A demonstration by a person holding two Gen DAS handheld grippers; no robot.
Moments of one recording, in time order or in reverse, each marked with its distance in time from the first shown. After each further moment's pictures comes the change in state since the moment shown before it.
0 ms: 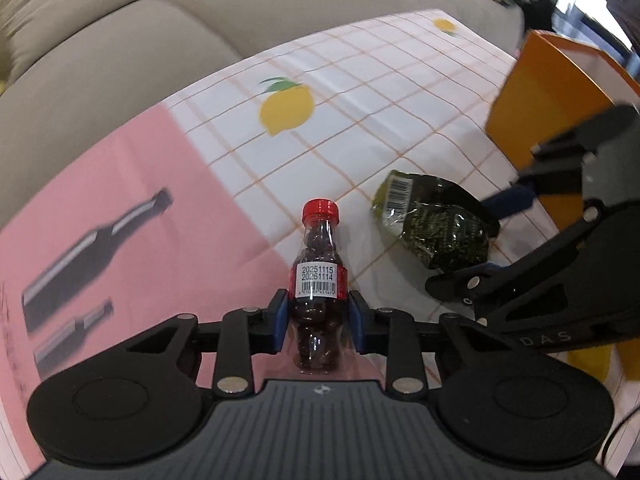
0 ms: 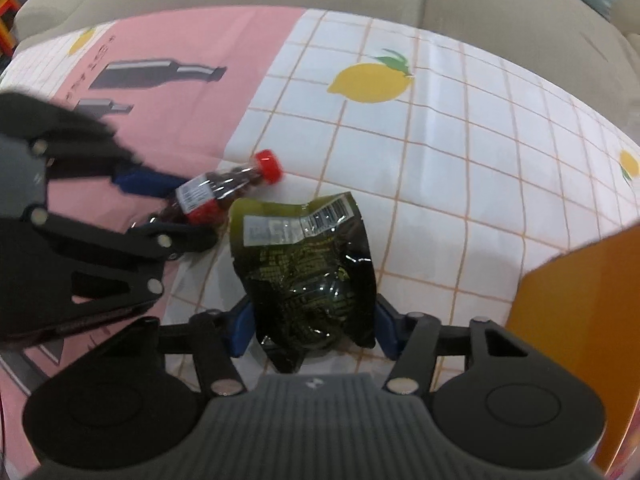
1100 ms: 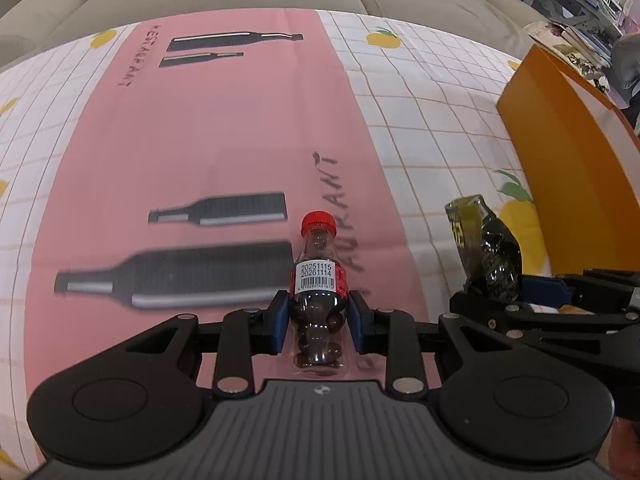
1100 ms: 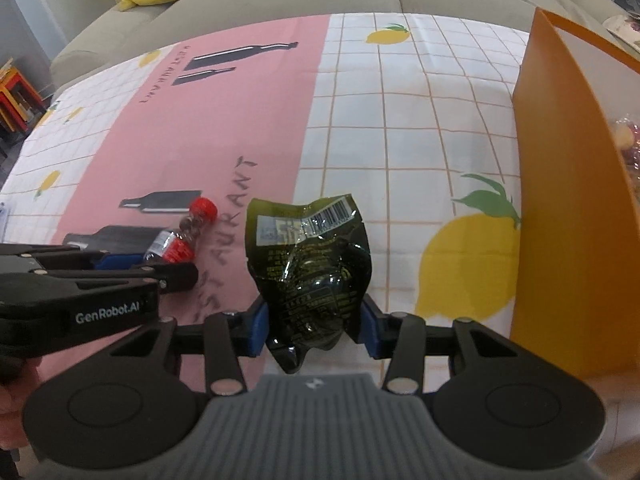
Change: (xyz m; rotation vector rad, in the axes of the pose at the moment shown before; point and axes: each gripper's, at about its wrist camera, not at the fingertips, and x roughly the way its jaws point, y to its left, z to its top) left arm -0.109 -0.064 -0.176 -0.499 -0.041 0.102; right arm -0.076 0.088 -0.186 0.171 -0.185 0.066
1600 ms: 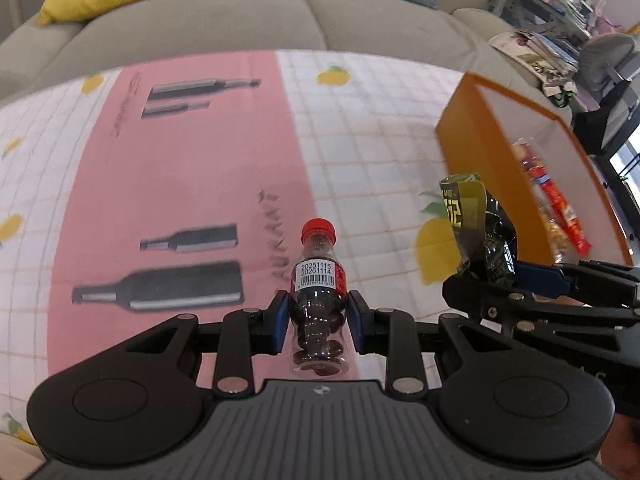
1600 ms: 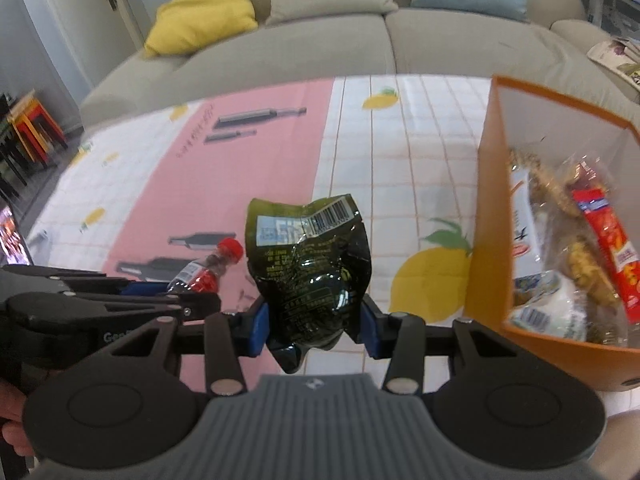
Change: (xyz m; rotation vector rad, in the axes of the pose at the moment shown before) left arm -0.069 -0.051 0.011 0.055 -0.056 -0.024; right arm -0.094 -0.011 -0.008 0.016 -0.124 0.053
